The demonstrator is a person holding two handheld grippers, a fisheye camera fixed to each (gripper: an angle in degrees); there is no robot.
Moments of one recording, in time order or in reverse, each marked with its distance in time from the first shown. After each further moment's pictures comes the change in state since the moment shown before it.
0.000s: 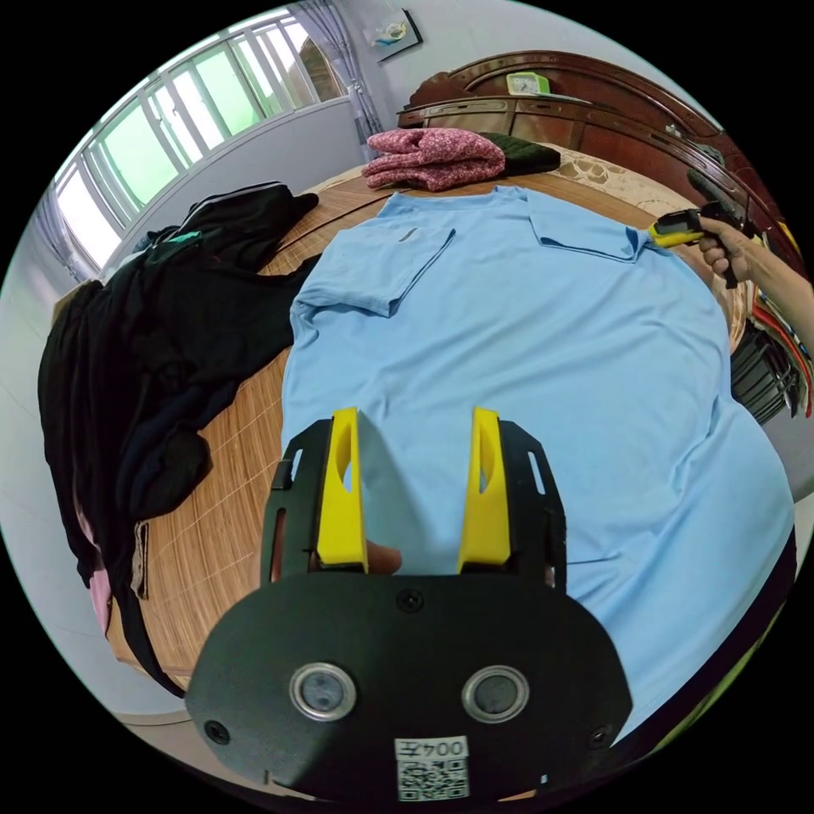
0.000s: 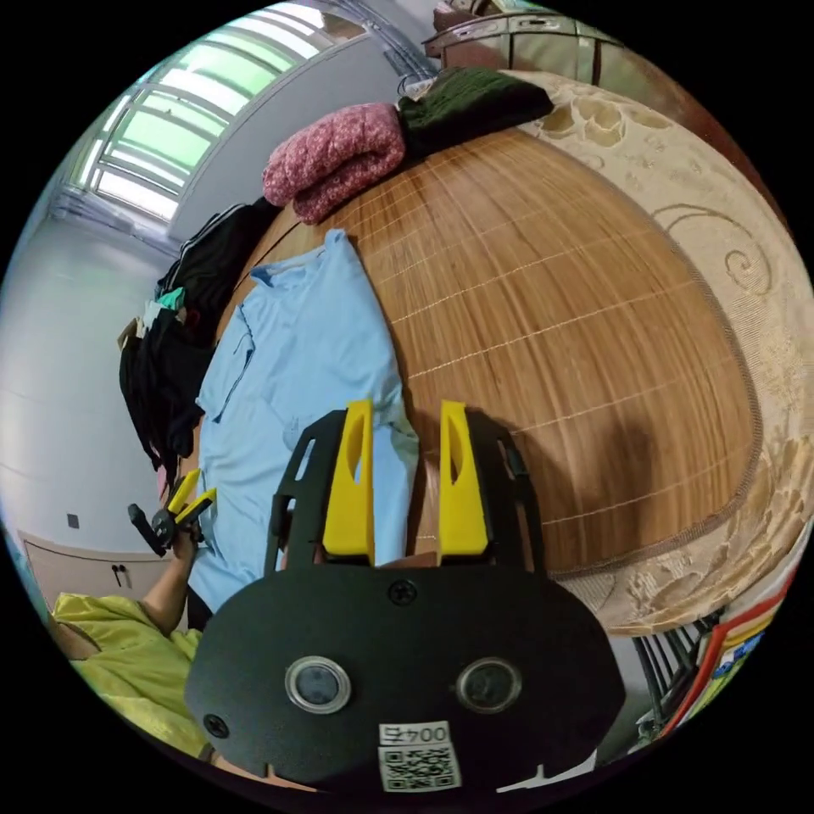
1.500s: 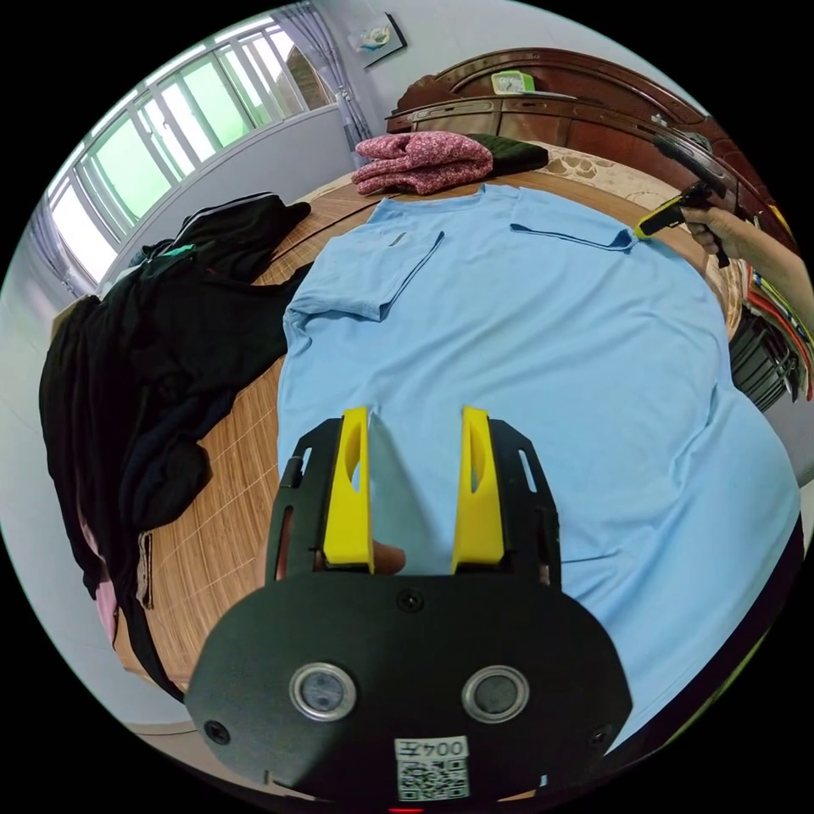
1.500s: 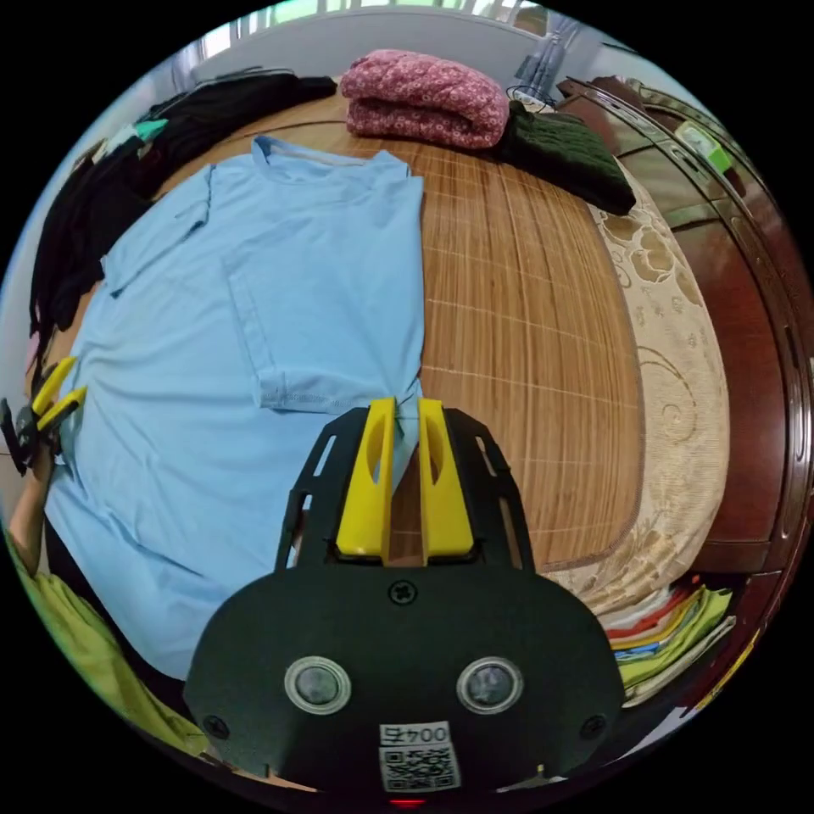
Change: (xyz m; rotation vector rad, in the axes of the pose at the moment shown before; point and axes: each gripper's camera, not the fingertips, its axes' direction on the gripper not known) left arm 0.051 -0.007 -0.034 0.013 -0.006 0.027; right arm -0.170 0.040 0.062 -0.170 0.496 -0.378
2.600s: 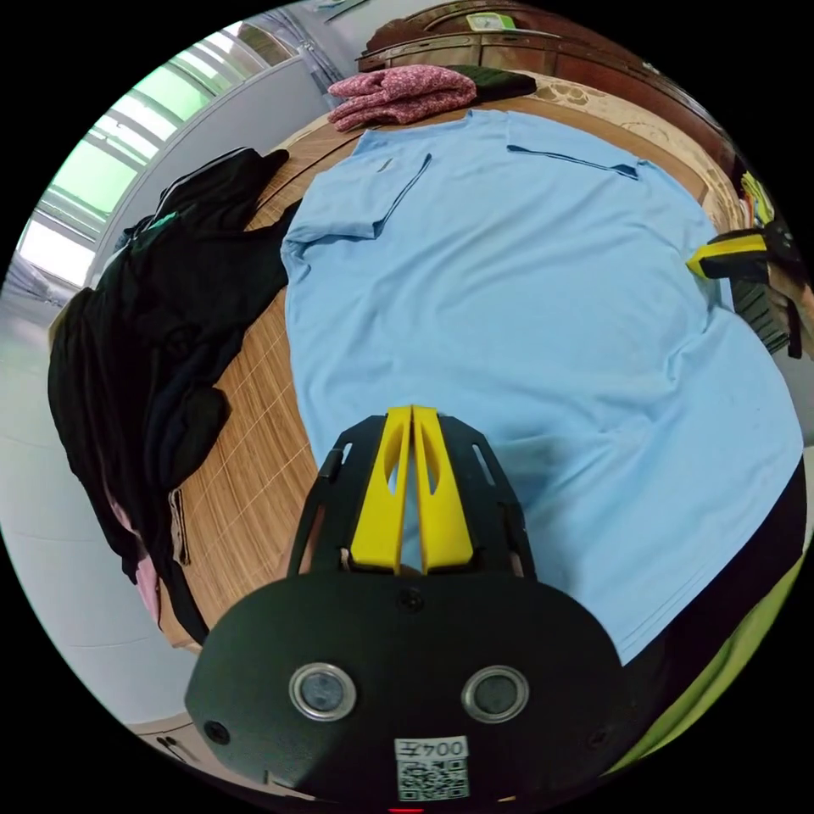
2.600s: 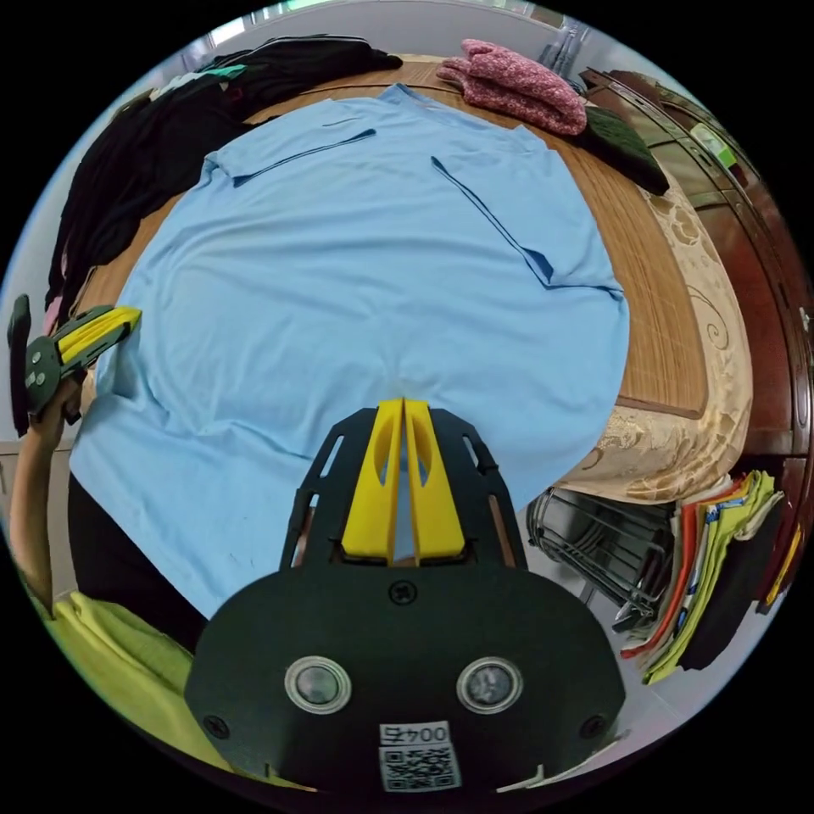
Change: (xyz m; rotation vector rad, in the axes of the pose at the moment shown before) left arm 0.011 0.029 -0.010 -0.259 -0.023 0.109; right arm -0.303 0.176 -0.027 -0.070 -0.034 0.033
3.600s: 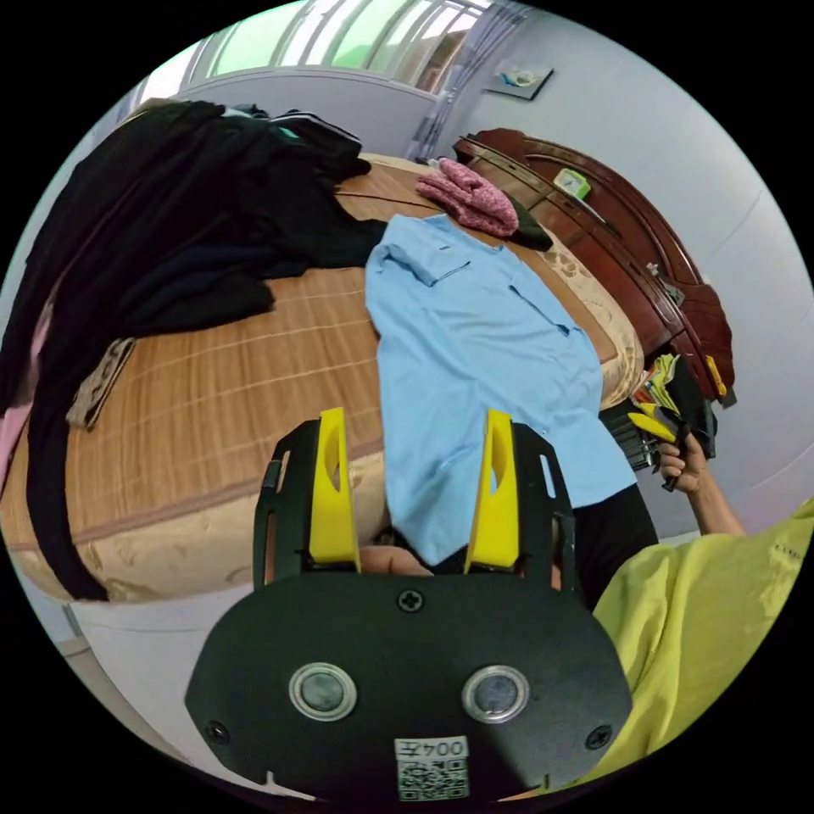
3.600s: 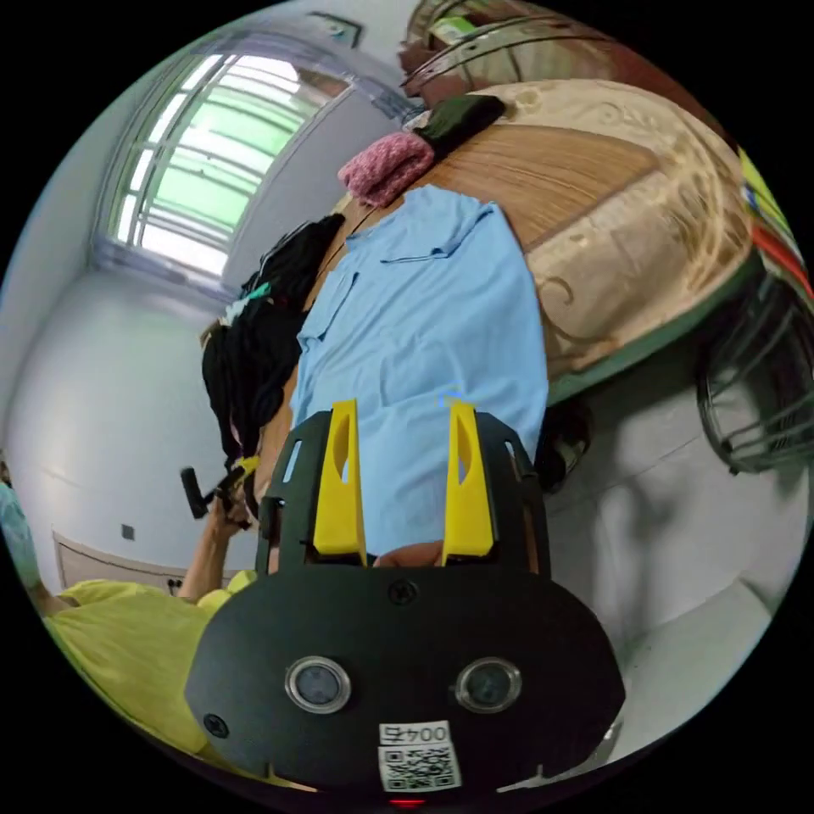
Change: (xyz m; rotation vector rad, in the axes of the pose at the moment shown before) left arm -0.208 0.250 0.049 0.221 0.499 -0.446; right arm 0.159 0.348 0.040 0.362 -0.754 0.537
